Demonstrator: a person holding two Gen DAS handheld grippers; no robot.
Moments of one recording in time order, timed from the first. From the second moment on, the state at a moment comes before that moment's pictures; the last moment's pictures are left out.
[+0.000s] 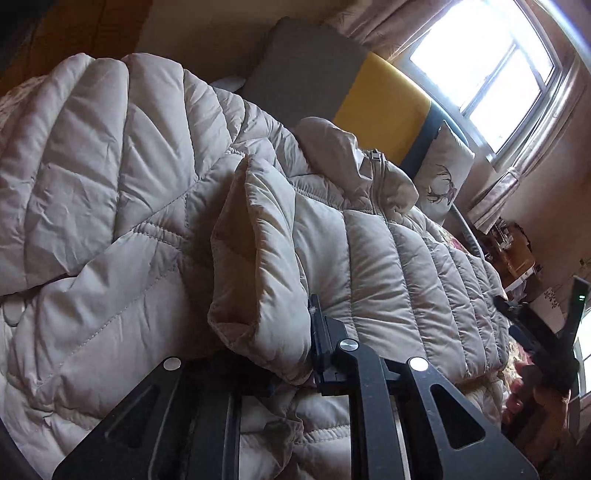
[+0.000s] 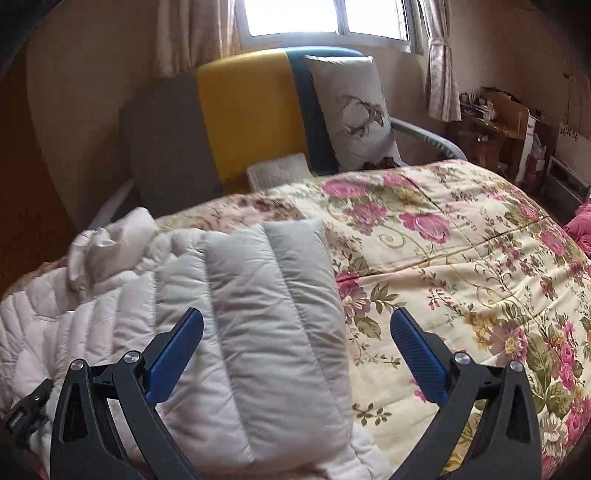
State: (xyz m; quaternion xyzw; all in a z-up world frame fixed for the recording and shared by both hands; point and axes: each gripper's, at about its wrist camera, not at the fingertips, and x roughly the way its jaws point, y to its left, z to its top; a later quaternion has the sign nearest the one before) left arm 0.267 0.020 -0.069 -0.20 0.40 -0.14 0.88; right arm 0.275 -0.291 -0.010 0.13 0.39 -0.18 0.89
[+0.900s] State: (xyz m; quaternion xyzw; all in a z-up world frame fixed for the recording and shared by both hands) left arm 0.220 0.094 -0.022 -0.32 0.33 -0.18 0.87; right arm 0.230 -0.252 -0.038 0.11 0.43 -0.11 0.89
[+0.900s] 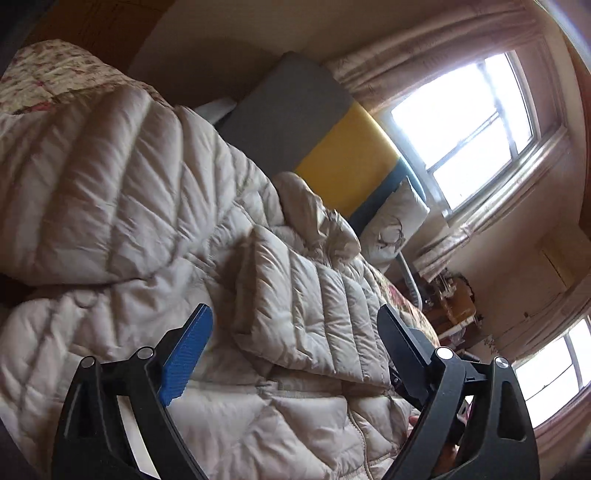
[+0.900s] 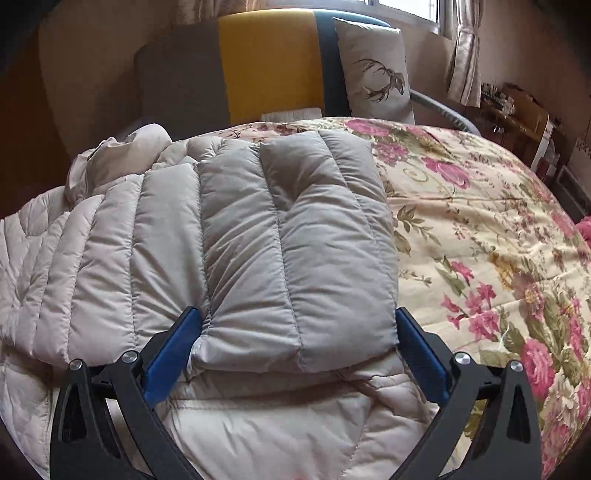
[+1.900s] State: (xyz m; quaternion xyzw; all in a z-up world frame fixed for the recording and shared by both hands) left arm 0.201 0.412 -0.093 -0.51 0.22 0.20 0.81; right arm 0.226 -0.260 -0.042 0.14 0.43 -0.10 0.89
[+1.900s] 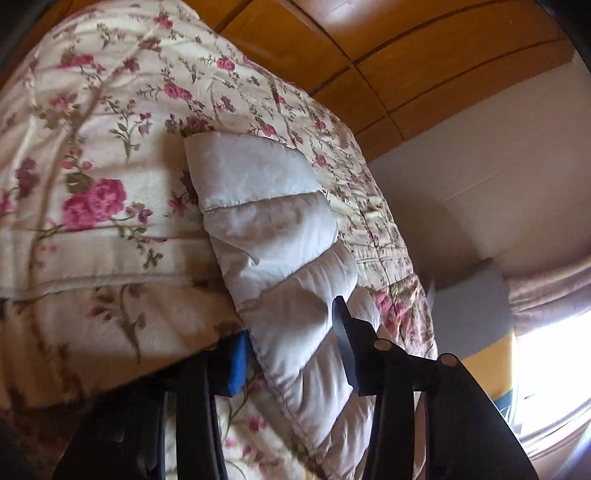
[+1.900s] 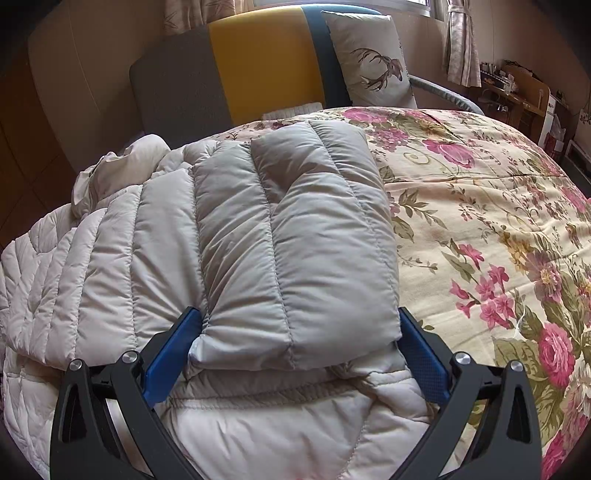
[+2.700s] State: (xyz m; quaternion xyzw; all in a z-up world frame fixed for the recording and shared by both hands) left arm 0.153 0.384 -0.017 -0.54 0.12 0.19 0.82; right arm 0.225 -0.261 -0.042 0.14 0.43 -0.10 0.89
